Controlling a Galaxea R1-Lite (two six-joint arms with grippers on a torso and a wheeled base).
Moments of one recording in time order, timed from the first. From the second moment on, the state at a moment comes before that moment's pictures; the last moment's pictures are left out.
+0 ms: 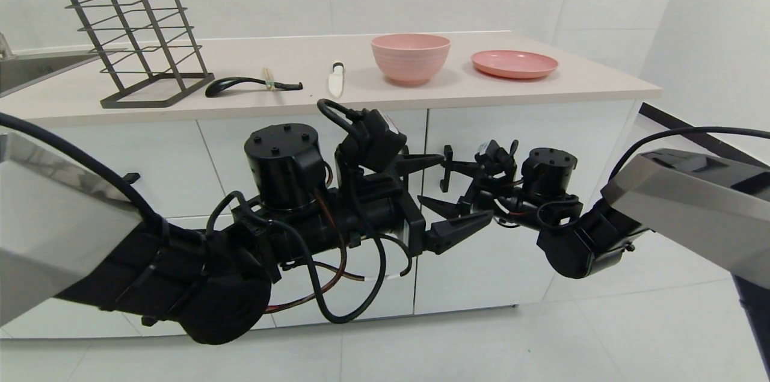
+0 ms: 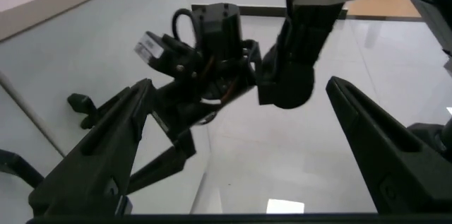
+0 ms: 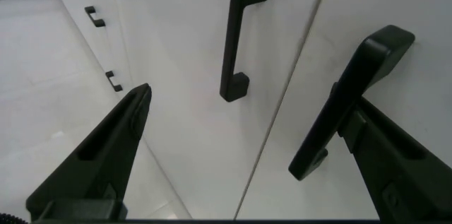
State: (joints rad) left arm -0.74 1.93 -0.89 -1.09 -0.51 0.07; right arm 0.37 2.38 -1.05 -1.24 0.69 -0.16
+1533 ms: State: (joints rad) left arm -0.81 2.19 -1.18 -1.12 -0.39 0.07; right arm 0.36 2.03 -0.42 -1.50 0.80 -0.07
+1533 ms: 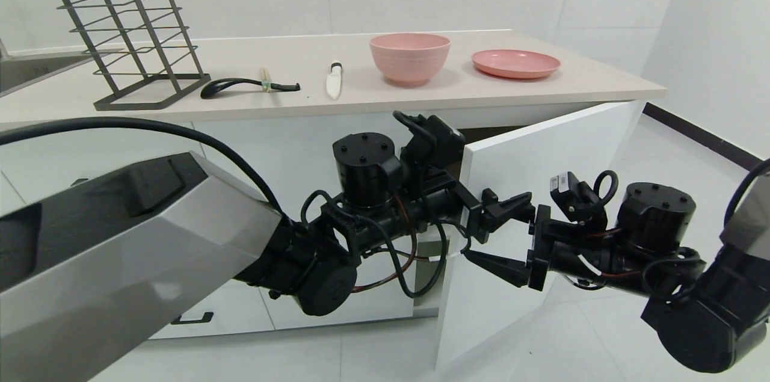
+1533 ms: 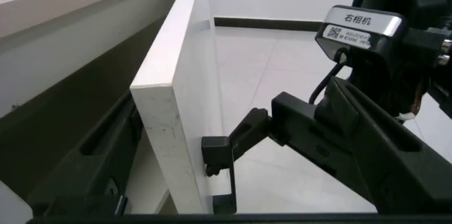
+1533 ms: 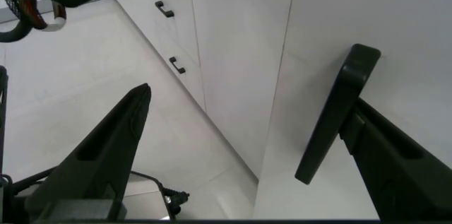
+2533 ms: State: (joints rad) left arm -0.86 2.20 -1.17 -1.14 -0.40 0.07; right arm 0.17 2.01 -0.34 -1.51 0.86 -0.14
